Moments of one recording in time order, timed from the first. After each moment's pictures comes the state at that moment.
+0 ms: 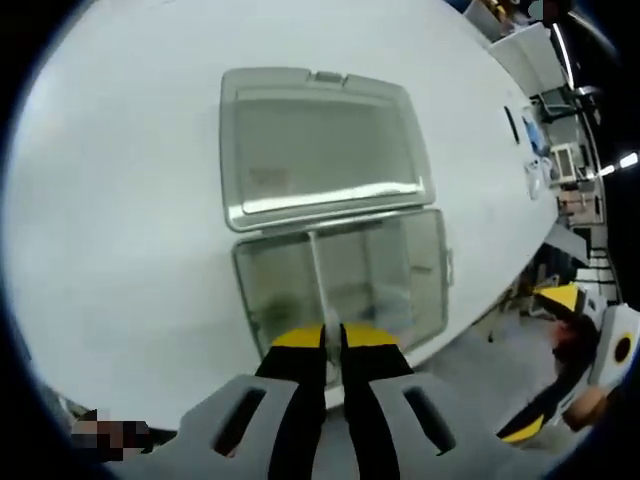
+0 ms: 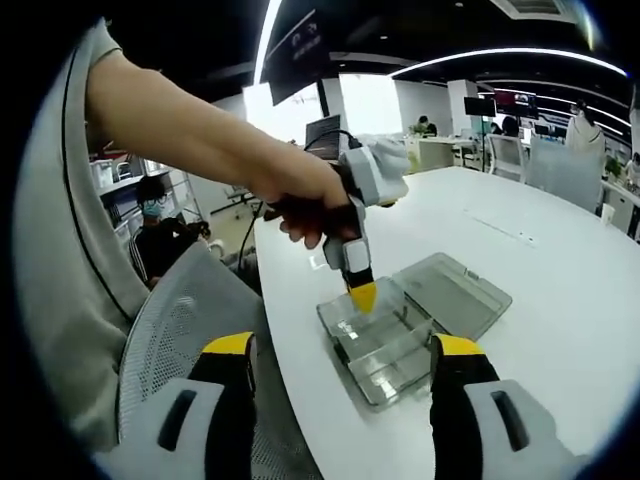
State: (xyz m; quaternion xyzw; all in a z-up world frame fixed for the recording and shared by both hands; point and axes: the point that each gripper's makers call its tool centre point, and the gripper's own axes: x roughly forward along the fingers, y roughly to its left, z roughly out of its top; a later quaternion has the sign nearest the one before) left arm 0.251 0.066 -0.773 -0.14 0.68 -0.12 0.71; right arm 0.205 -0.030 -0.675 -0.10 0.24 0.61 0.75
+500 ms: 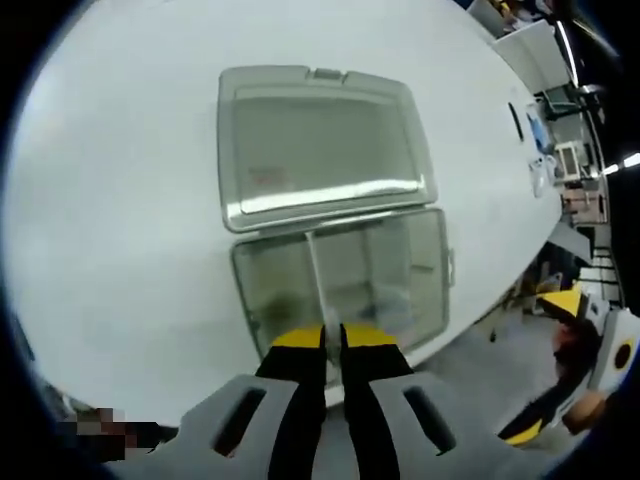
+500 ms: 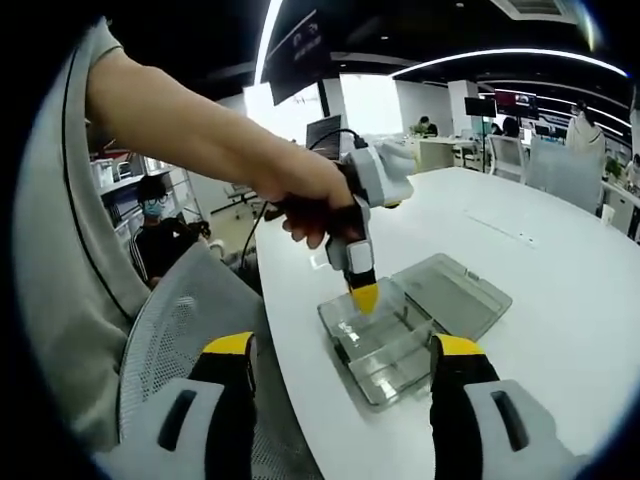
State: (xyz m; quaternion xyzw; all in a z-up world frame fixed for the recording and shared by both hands) left arm 0.253 0.066 -0.774 -0.13 0.69 -0.12 0.71; right arm 0.204 -0.030 -0.674 -0.10 0.24 0.61 0.75
